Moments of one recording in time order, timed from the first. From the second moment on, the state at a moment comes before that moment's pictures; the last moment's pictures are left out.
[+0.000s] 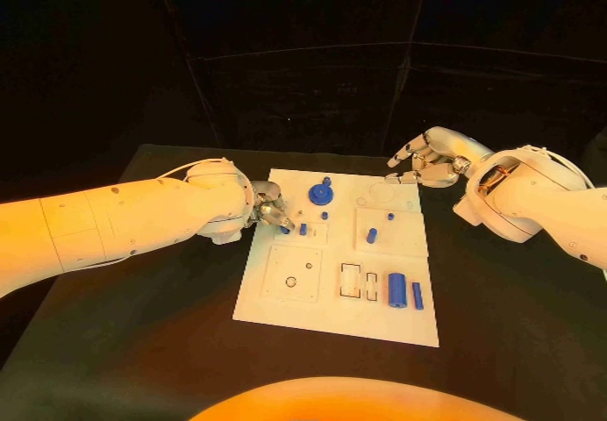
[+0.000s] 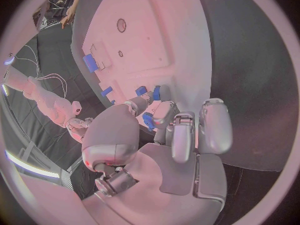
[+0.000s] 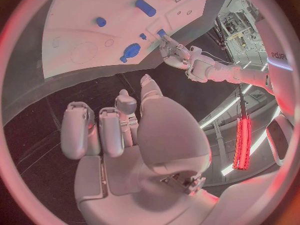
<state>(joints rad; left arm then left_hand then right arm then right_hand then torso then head) 1.27 -0.77 -0.11 1.47 -1.13 0.09 -0.53 0.89 -0.07 0.64 0.00 0.06 0.92 0.03 0.74 0.48 1.35 -0.04 1.23 1.10 1.47 -0.09 1.57 1.31 0.08 1.43 0.02 1.34 1.28 1.28 -0.82 -0.02 1.47 -1.23 -0.30 -0.05 1.37 -0.03 -0.14 0.20 0.30 0.94 0.14 0.16 0.07 1.29 0.05 1.00 1.07 1.47 -0.02 1.41 1.31 0.05 1.43 0.08 1.41 1.25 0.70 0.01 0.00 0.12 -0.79</state>
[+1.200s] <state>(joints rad) 1.27 -0.78 -0.11 1.46 -1.12 0.06 -0.53 0.81 -0.12 0.39 0.09 0.06 0.95 0.02 0.74 0.45 1.35 -0.04 1.24 1.10 1.47 -0.09 1.57 1.31 0.08 1.43 0.02 1.34 1.29 1.28 -0.82 -0.02 1.47 -1.23 -0.30 -0.05 1.37 -0.02 -0.14 0.20 0.30 0.94 0.14 0.16 0.07 1.29 0.05 0.99 1.06 1.47 -0.02 1.41 1.31 0.05 1.43 0.08 1.41 1.25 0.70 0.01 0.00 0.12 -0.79</state>
